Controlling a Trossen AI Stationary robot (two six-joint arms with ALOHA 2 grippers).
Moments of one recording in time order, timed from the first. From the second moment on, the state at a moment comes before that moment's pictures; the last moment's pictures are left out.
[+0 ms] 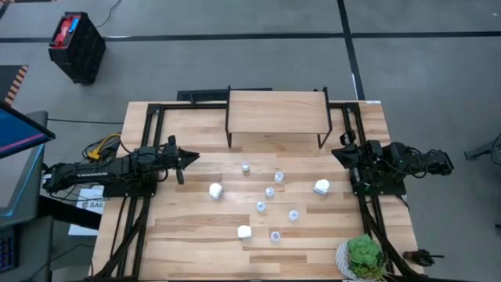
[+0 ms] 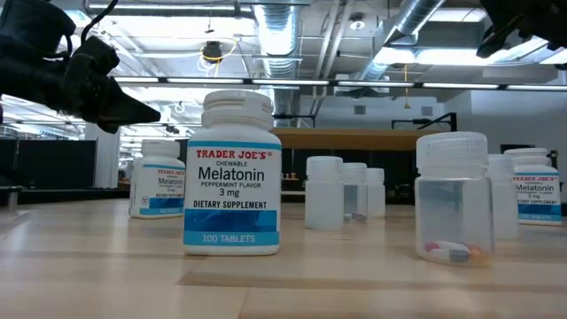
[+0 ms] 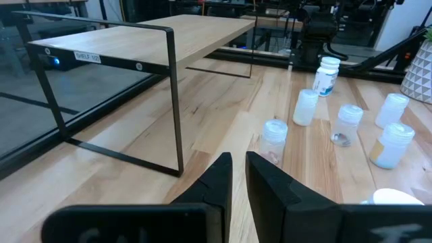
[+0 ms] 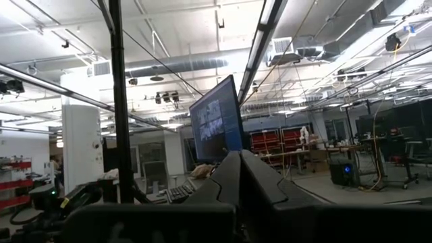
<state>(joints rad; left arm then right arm) 0.17 0.23 0.02 0.03 -0.14 -0.08 0.12 0.04 0.09 0.48 0.13 0.08</state>
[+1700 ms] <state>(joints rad) 0.17 0.23 0.01 0.09 -0.17 -0.17 0.05 0.04 0.11 0.37 0.26 -0.07</state>
